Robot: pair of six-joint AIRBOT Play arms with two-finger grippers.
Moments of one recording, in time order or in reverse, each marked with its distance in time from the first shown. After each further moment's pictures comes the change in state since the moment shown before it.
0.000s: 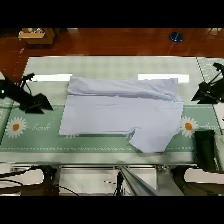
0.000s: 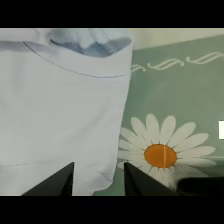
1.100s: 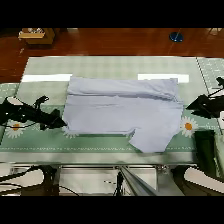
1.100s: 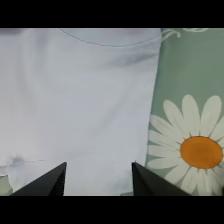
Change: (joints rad) left arm -0.041 0.026 -0.376 -0.200 0.302 -0.069; right arm -0.103 0.175 -0.321 0.174 -0.126 -0.119
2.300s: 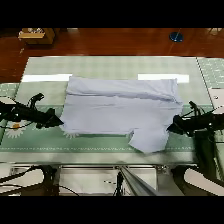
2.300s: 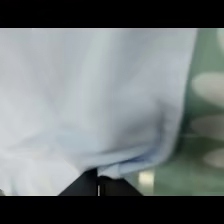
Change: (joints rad) left arm 0.069 0.054 0.042 -0.073 -0.115 0.133; right arm 0.132 0.071 -0.409 0.115 -0.238 0.023
